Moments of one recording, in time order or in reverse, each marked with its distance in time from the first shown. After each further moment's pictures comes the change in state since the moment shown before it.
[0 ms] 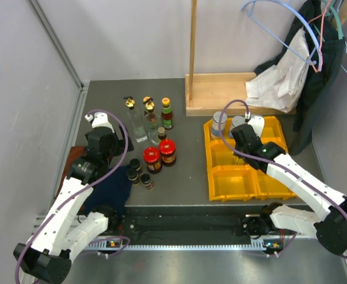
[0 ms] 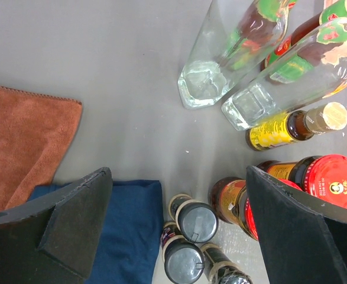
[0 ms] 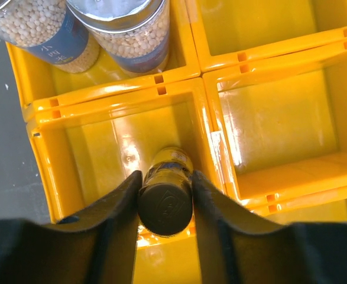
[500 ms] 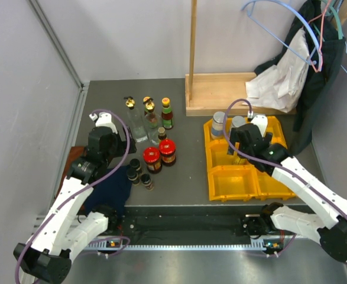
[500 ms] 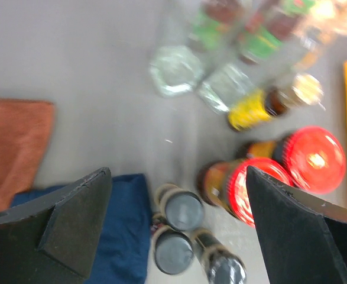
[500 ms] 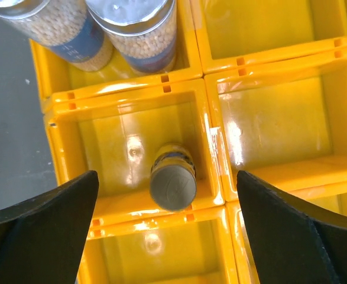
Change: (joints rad) left arm 0.000 0.002 0.002 -0.003 0.098 0.034; right arm 0.000 -0.060 0.021 -0.041 -0.032 -0.032
